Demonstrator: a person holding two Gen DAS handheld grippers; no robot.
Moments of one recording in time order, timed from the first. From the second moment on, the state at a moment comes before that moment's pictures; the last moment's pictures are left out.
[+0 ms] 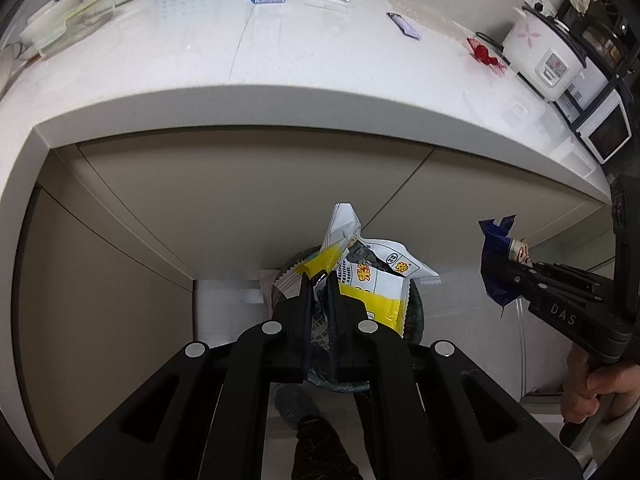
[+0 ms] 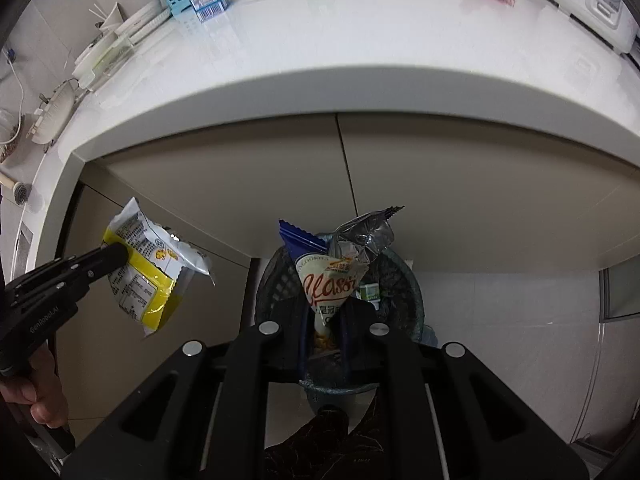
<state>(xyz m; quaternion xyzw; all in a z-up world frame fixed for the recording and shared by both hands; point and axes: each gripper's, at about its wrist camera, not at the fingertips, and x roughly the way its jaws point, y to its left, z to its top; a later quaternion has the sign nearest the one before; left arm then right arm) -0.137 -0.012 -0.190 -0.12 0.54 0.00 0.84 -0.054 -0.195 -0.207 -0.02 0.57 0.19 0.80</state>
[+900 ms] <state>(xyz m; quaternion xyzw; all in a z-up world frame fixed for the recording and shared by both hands) -0.144 -0.016 -0.241 -0.12 0.58 0.02 0.80 -0.057 -0.180 -0.276 0.00 0.63 0.16 0.76</state>
